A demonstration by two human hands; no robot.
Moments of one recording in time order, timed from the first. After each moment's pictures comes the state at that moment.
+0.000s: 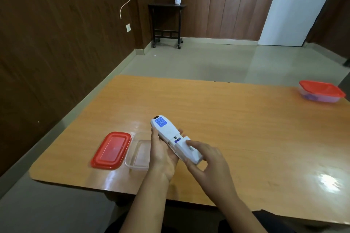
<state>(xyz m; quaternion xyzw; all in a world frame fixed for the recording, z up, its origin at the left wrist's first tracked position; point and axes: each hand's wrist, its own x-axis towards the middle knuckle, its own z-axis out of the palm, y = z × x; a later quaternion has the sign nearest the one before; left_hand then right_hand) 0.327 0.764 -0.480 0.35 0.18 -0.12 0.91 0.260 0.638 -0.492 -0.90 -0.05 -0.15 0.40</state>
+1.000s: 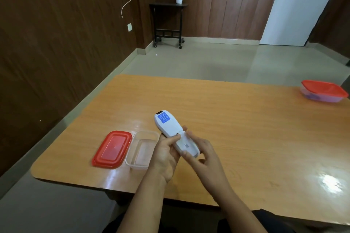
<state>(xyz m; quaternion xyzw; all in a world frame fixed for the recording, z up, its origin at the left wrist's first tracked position) 0.319 0.765 -0.478 0.40 0.11 -0.15 0.90 0.269 0.649 -0.483 -0.80 -0.01 -0.05 0.60</state>
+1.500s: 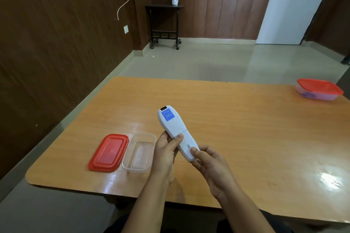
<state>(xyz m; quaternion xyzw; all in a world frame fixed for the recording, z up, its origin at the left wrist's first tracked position) 0.318 0.752 -0.484 0.54 0.07 -0.04 0.84 0.275 0.636 -0.477 -0.53 0.18 0.07 0.83</state>
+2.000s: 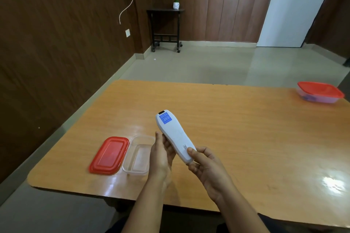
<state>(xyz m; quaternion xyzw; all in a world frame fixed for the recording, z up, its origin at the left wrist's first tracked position) 0.319 0.753 -0.479 0.52 0.14 -0.03 0.84 0.279 0.640 -0.475 -0.50 0.18 0.10 0.84</state>
